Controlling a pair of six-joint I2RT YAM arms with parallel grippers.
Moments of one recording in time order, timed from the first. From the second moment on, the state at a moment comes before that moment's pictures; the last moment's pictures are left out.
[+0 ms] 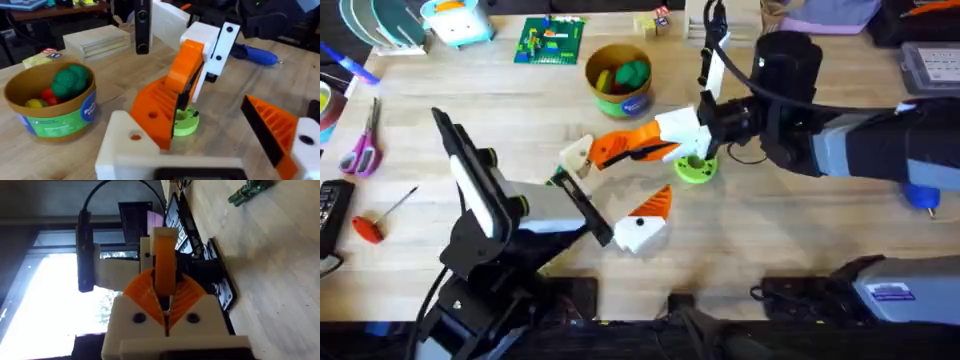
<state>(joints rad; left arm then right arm) -0.52 0.01 0.04 -0.11 0.37 -0.05 0.46 1.57 0.64 0.60 -1.30 1.16</state>
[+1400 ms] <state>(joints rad) -0.52 0.01 0.04 -0.11 0.45 -0.05 0.53 1.64 0.71 0.60 -1.28 0.99</state>
